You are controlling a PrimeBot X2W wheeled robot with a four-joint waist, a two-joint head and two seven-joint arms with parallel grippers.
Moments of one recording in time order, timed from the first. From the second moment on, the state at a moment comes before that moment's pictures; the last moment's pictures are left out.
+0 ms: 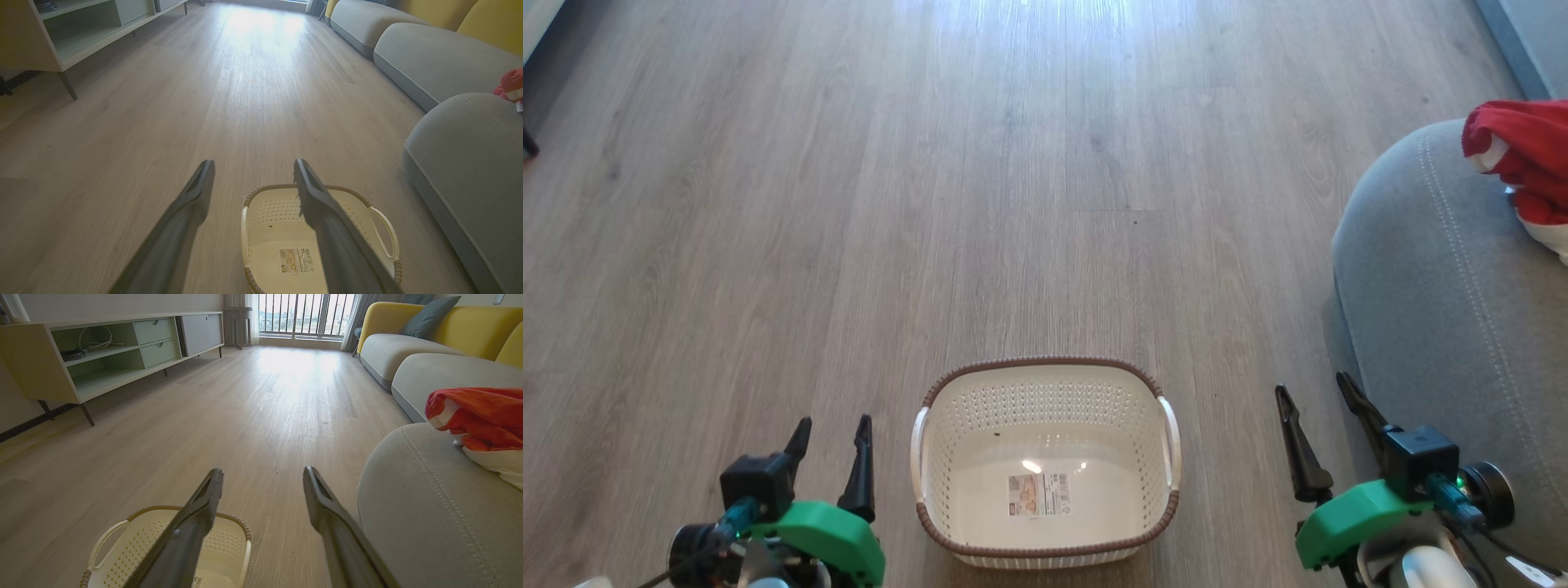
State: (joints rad) left arm -0.04 0.10 -0.19 0.37 -0.30 0.05 -0.25; right arm -0.01 -0.05 0.02 0.30 0.04 0.13 -0.25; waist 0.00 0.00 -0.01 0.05
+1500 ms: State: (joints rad) left arm 0.00 0.08 -0.10 0.40 -0.65 -0.01 -0.14; right arm 0.03 -0.05 -0.02 0.35 0.48 0.13 -0.15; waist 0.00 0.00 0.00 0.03
